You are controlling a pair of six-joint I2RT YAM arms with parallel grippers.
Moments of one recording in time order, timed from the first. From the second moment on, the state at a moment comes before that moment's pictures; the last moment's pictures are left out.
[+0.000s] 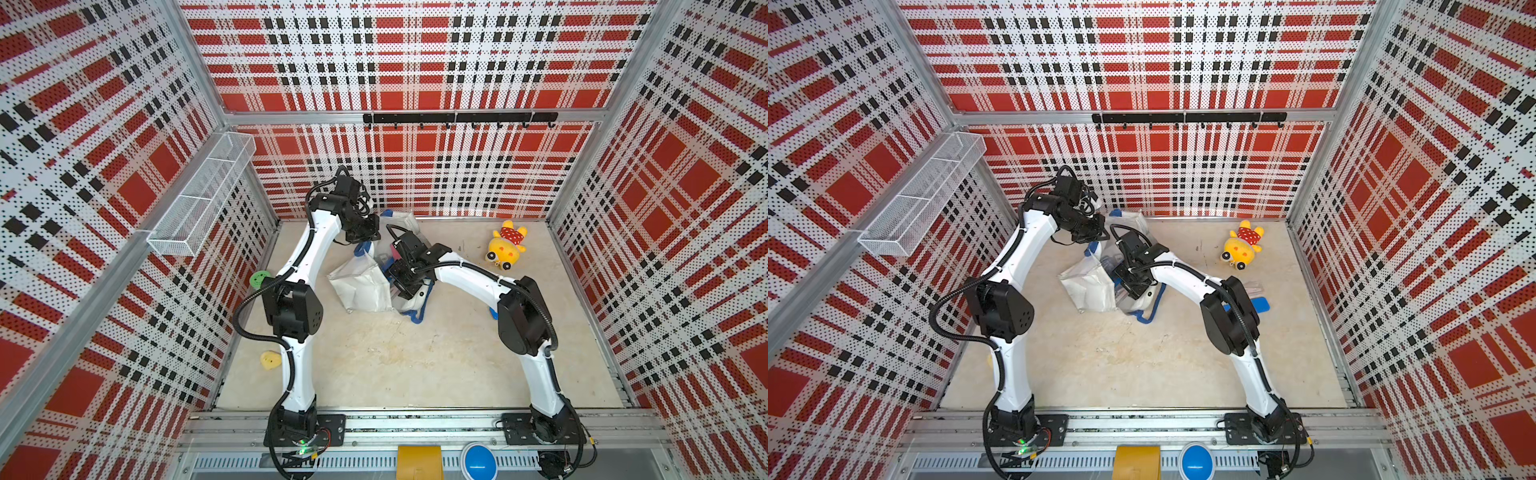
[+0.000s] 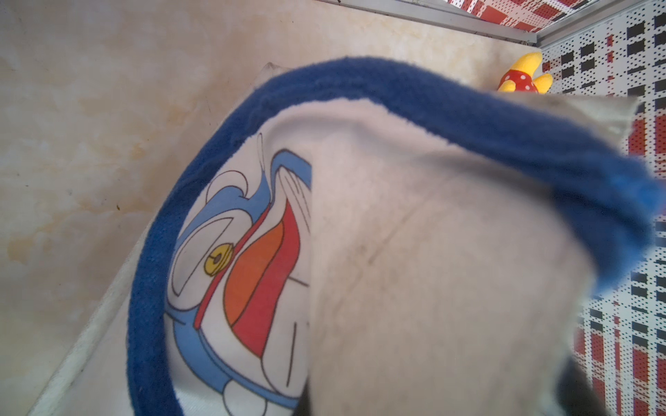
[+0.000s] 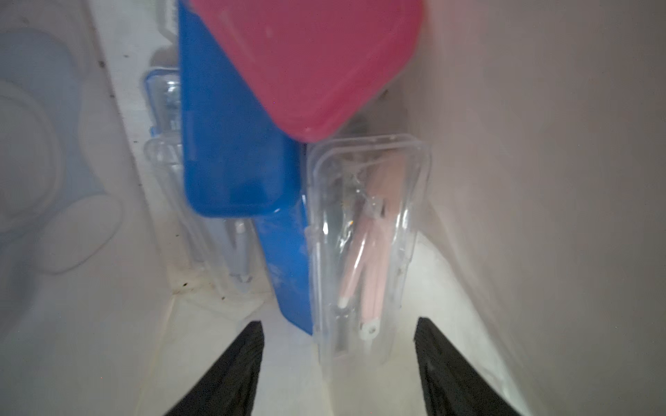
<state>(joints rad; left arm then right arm) -0.23 2.10 2.22 -1.15 0.40 -0.26 0.74 2.18 1.87 -0.75 -0.20 1.42</state>
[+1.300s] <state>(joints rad) -0.17 2.10 2.18 -1.10 0.44 -0.26 0.74 2.11 1.92 -0.64 -0.10 1.26</state>
